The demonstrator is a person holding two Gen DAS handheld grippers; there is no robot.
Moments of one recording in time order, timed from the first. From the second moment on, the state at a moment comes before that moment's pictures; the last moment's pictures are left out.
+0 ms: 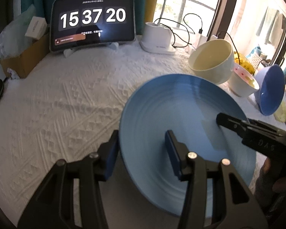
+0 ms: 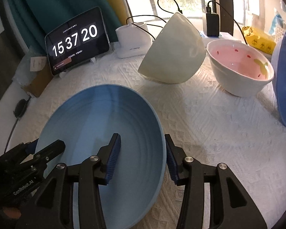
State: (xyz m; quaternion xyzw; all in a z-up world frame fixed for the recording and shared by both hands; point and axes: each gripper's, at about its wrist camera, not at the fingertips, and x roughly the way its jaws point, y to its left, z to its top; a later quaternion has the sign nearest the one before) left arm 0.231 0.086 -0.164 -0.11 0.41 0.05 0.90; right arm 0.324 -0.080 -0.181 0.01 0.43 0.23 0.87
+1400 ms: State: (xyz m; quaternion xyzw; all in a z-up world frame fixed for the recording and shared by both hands) left arm 0.215 -0.043 -0.100 -0.03 0.33 -0.02 0.94; right arm 0.270 -0.245 -0.137 0.08 0.35 0.15 0.92
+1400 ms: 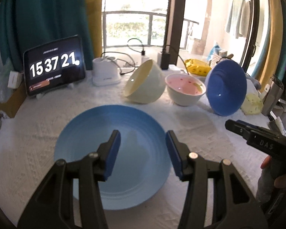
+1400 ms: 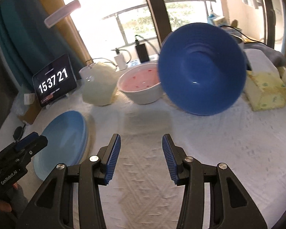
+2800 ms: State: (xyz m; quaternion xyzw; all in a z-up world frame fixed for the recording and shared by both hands) left arm 0.299 -0.173 -0.058 0.03 0.22 -0.12 0.97; right arm 0.308 -0.391 -0.110 0.12 0.28 0.05 0.95
